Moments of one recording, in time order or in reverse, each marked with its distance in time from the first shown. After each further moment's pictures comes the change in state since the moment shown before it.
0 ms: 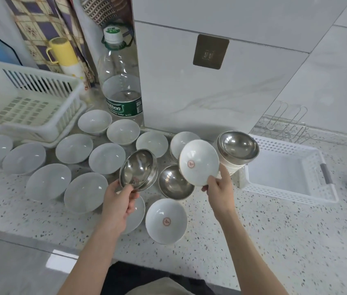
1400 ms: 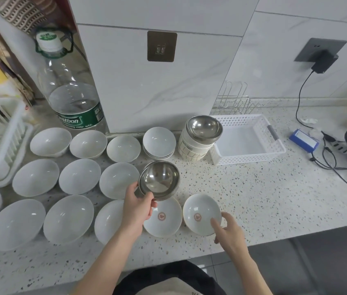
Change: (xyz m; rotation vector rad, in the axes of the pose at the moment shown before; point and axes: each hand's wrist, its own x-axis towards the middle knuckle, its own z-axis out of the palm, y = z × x) left_hand 0.000 -0.017 0.032 0.315 -0.327 -0.027; right_hand -0.135 0.075 -0.026 -0.358 0.198 0.505
